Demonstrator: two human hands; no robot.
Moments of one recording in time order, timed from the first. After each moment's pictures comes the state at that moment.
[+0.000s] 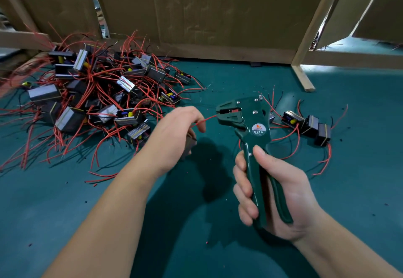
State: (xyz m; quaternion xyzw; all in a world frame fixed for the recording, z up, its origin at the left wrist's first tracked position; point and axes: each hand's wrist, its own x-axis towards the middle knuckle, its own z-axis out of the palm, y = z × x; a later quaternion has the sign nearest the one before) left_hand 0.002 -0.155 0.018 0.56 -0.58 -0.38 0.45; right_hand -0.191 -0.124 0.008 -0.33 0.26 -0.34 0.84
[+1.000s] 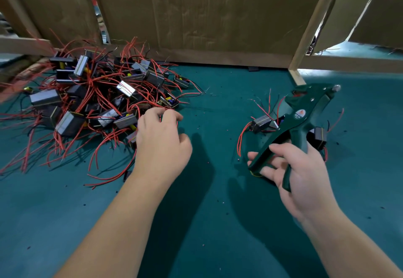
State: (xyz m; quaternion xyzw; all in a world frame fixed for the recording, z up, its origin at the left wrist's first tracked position) left_hand -0.002 -0.153 0.002 0.75 -0.57 -0.05 0.32; right_hand -0.208 -0.147 0.006 -0.39 0.44 -0.56 0.58
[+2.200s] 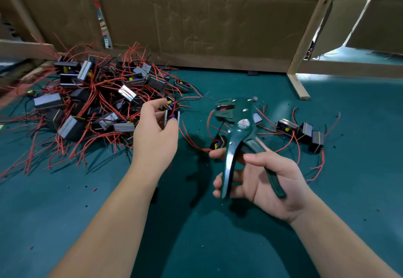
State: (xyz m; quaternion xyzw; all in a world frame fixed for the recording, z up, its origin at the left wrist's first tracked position) left_hand 0.009 -0.167 0.001 0.64 -0.43 -0.24 0.59; right_hand -0.195 -0.153 0.009 -0.37 0.21 -0.34 0.84
